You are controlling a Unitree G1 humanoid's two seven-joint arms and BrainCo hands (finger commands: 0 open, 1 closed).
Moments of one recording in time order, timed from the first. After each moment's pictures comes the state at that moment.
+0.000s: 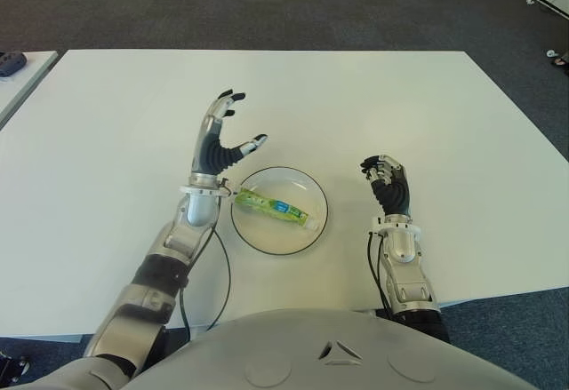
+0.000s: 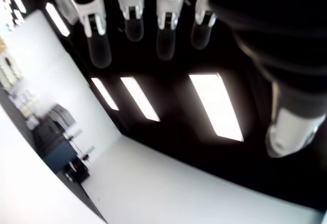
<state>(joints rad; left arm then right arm) -0.09 0.21 -0.15 0.36 0.35 -0.60 0.45 0.16 -0.06 0.00 0.11 -0.23 -0.22 -0.21</state>
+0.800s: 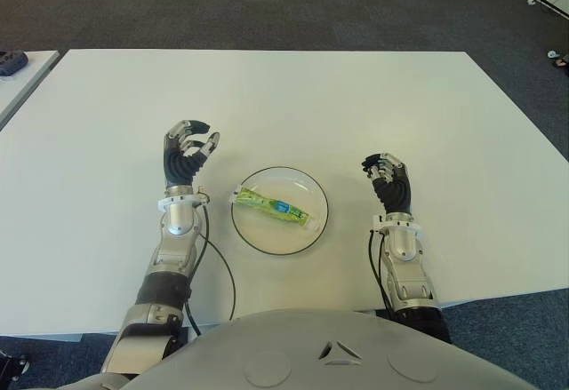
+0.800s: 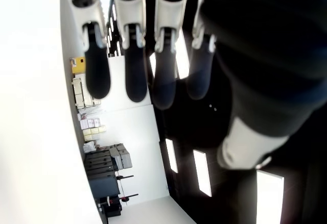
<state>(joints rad) -0.01 0.11 0.05 0.40 0.07 -0.51 0.29 0.15 -0.06 -0.02 0.12 -0.22 -0.23 -0.21</state>
